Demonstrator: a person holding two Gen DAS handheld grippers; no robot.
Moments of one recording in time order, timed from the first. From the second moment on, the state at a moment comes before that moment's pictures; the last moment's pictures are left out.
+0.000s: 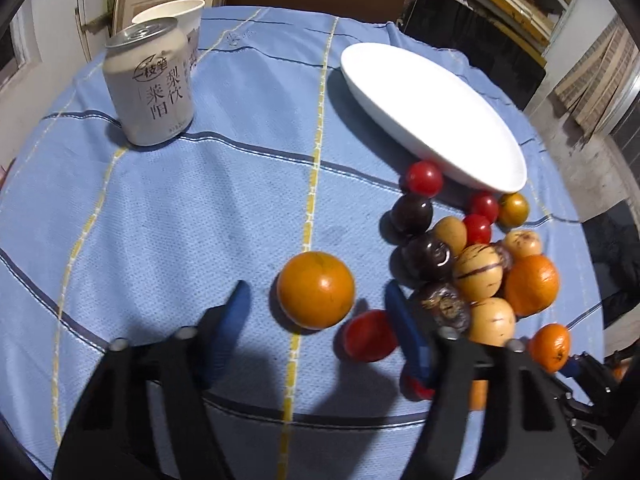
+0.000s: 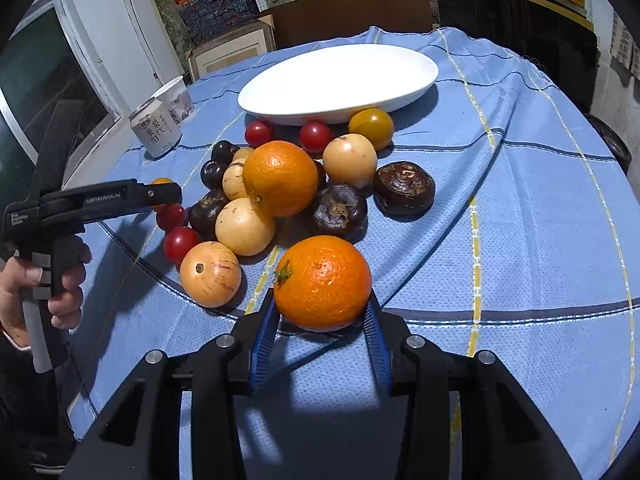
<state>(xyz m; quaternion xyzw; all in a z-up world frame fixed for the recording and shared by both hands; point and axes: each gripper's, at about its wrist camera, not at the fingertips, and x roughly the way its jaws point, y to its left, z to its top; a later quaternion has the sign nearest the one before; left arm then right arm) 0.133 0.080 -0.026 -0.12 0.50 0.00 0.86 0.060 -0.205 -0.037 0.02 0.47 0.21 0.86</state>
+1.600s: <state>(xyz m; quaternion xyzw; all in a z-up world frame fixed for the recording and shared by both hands) 0.358 0.012 0.008 -0.04 0.49 -0.02 0.87 0.297 -0.181 -0.019 -0.02 0.45 0.21 0.87</state>
